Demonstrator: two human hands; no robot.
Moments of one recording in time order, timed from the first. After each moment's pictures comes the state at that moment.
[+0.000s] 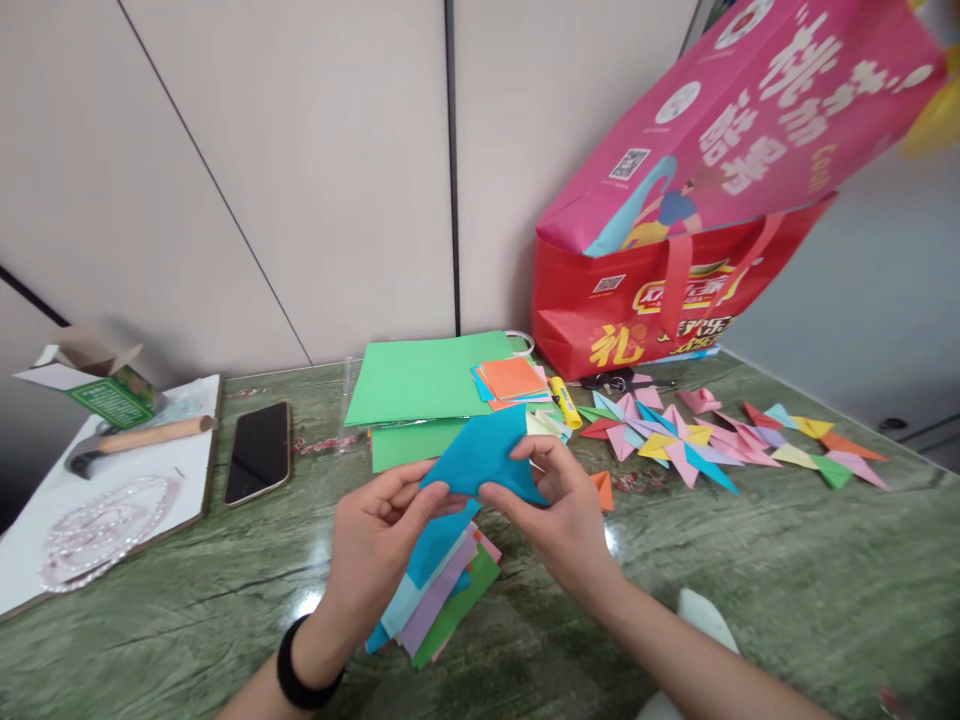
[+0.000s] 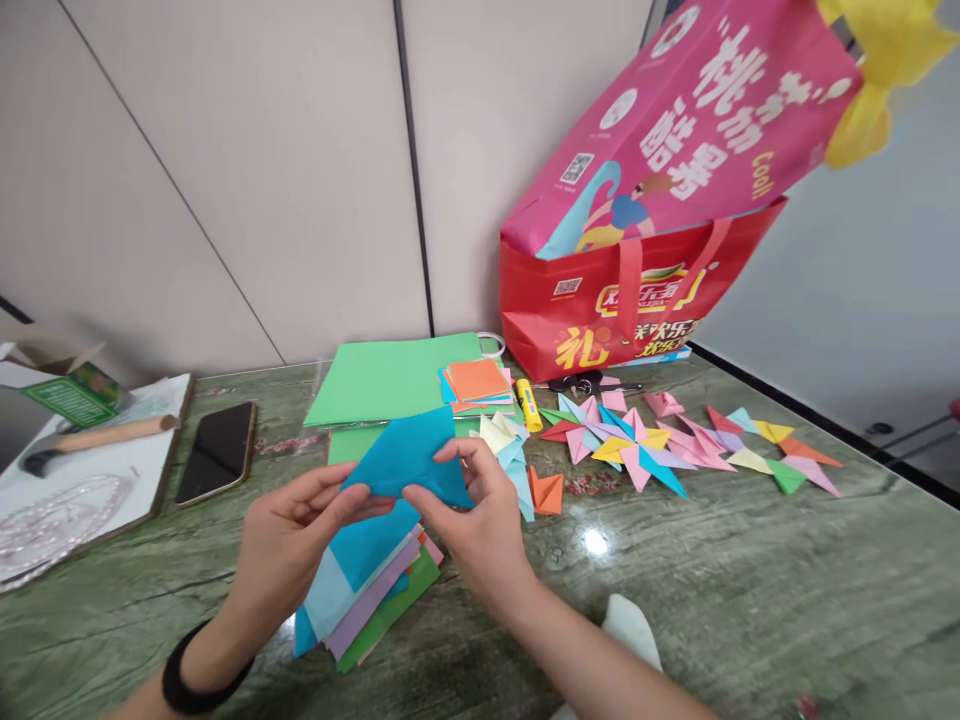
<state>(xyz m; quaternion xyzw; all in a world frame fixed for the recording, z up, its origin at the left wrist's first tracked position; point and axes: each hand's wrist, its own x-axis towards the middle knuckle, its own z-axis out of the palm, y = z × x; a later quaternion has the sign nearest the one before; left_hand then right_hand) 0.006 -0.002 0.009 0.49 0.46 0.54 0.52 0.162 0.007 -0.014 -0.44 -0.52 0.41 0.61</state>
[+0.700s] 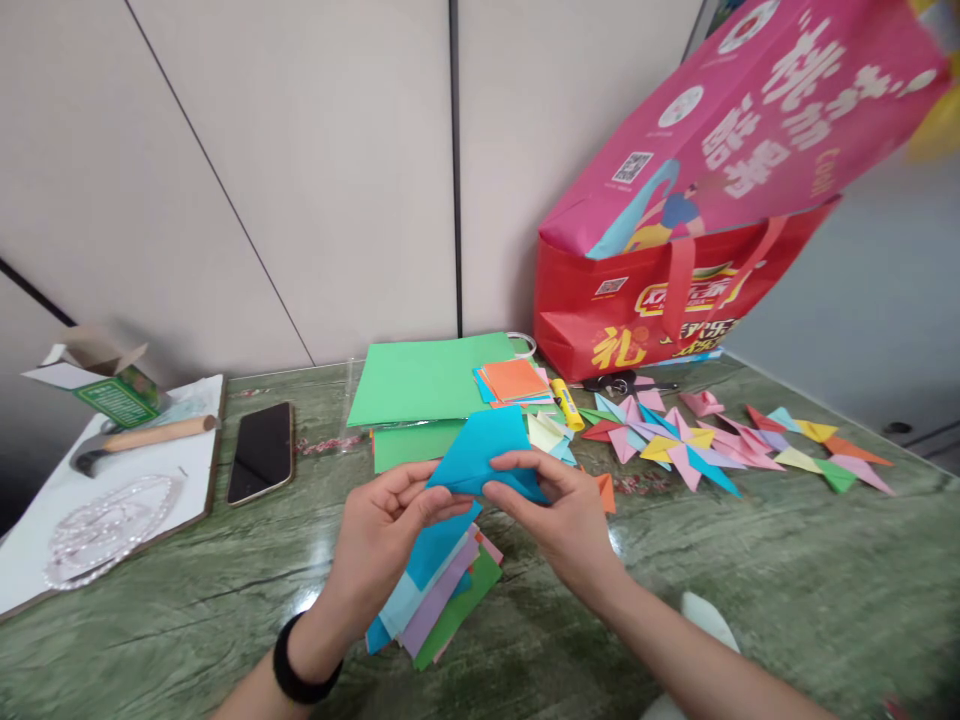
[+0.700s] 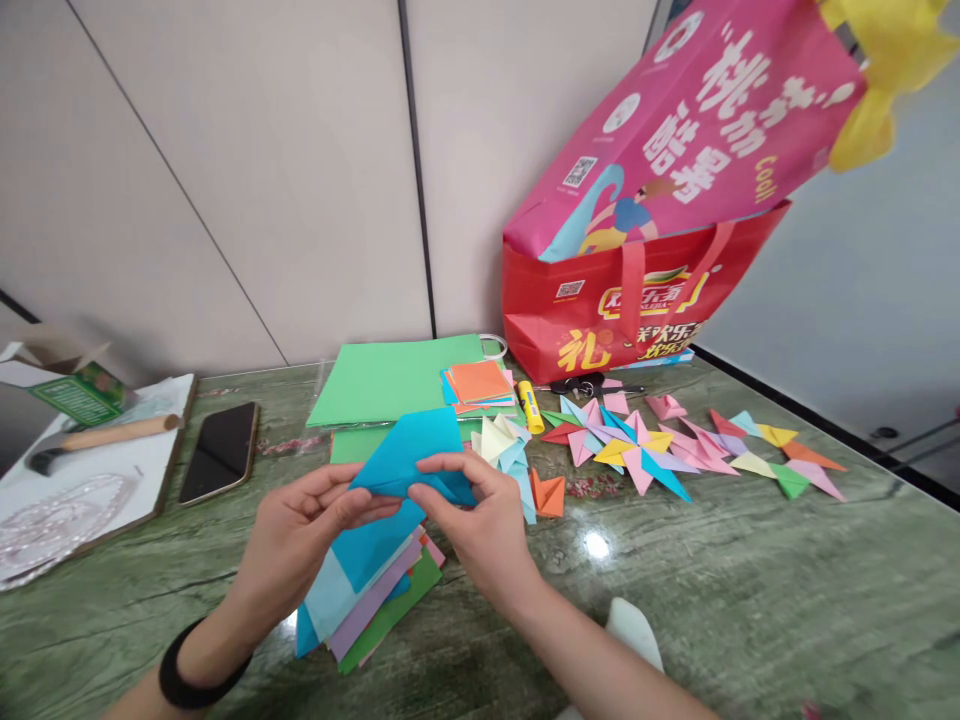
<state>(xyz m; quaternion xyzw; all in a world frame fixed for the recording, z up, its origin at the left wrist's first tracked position) 0.004 0.000 0.015 0.48 0.44 0.49 0.58 0.164 0.008 -0.011 -0.48 -0.53 0.41 0.56</state>
